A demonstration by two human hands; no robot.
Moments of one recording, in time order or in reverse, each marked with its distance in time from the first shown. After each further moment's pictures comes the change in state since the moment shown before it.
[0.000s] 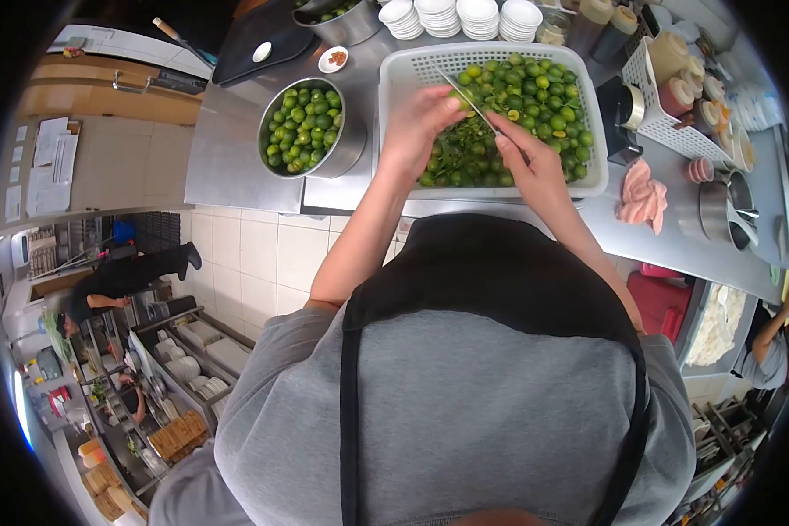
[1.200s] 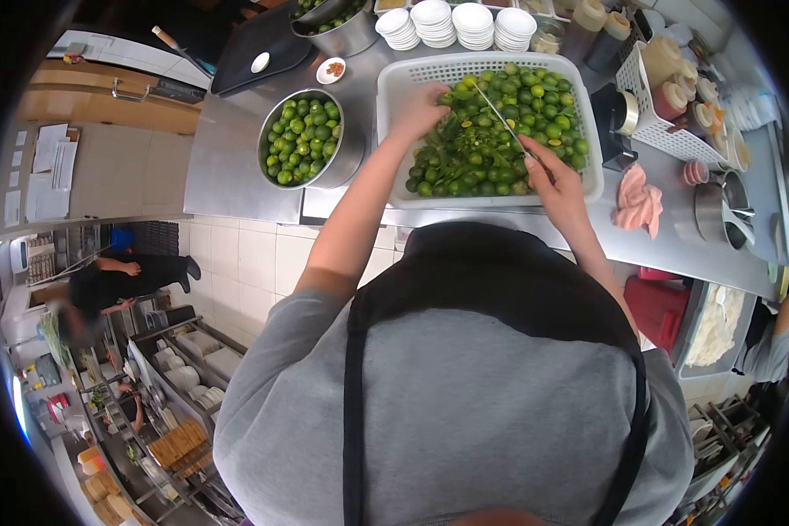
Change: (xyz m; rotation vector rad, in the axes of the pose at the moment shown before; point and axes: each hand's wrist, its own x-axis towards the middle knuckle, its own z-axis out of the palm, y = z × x) left_hand 0.075 -0.030 -0.042 1.342 -0.103 0.013; right_hand -0.018 0.024 -0.028 0.043 0.040 0.144
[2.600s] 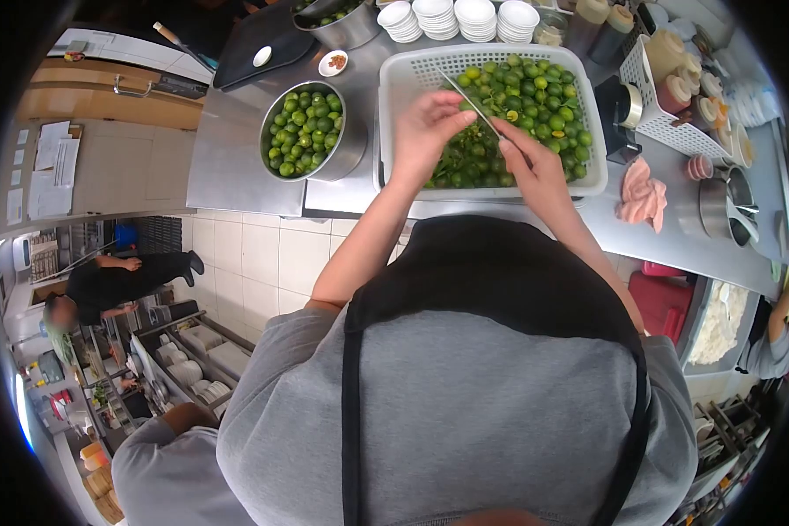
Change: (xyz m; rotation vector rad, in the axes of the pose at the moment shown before) left_hand -0.073 0.049 -0.001 -0.983 0.227 0.071; right_hand 0.007 -0.029 0.024 -0.027 -0.071 -0.058
